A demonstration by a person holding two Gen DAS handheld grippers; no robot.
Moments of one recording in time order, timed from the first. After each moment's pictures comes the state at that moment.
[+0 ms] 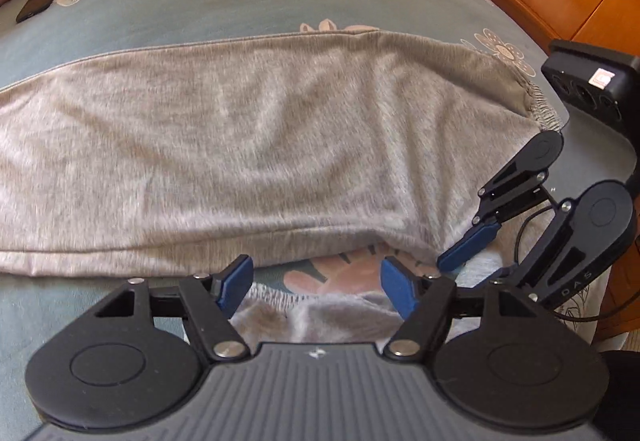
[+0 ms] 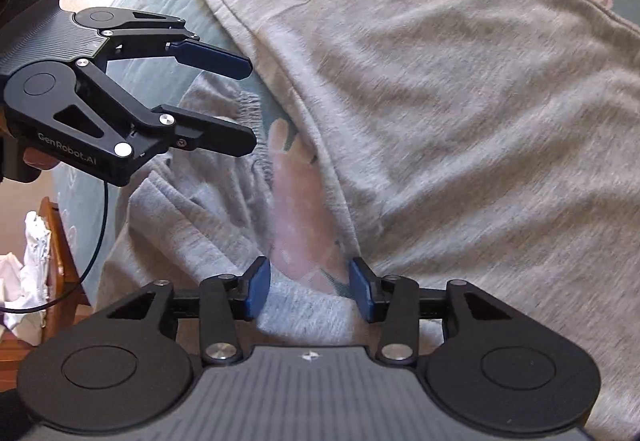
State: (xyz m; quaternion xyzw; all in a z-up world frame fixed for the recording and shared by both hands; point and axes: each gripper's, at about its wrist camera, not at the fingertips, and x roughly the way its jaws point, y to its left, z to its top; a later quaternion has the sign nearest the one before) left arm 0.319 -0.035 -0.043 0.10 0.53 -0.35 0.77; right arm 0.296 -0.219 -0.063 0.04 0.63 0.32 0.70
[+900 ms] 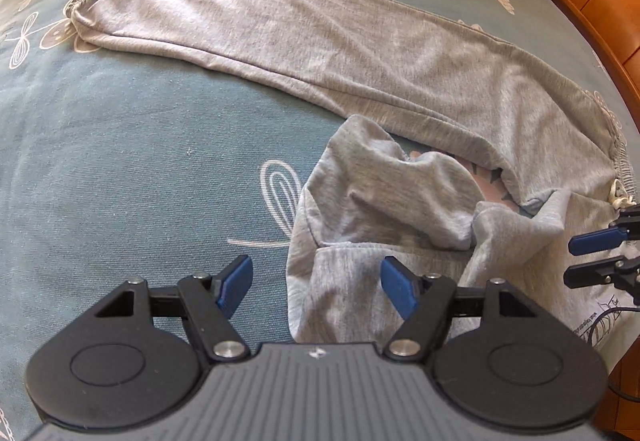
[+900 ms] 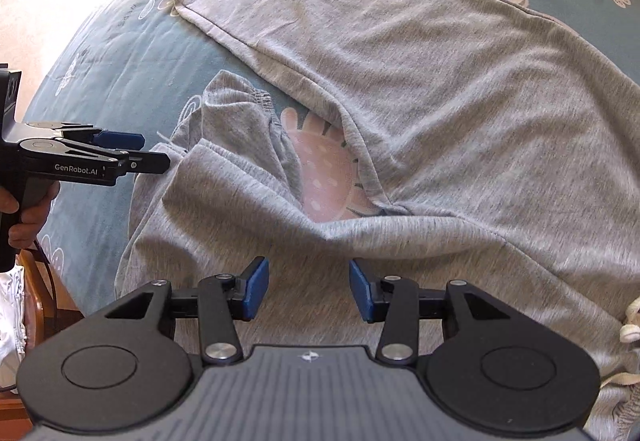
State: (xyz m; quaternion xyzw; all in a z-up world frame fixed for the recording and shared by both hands) left arm 0.251 0.059 -0.046 0.00 0.56 -0.14 0.82; right arm 0.217 -0.207 -0.018 0.03 0.60 0.22 0.77
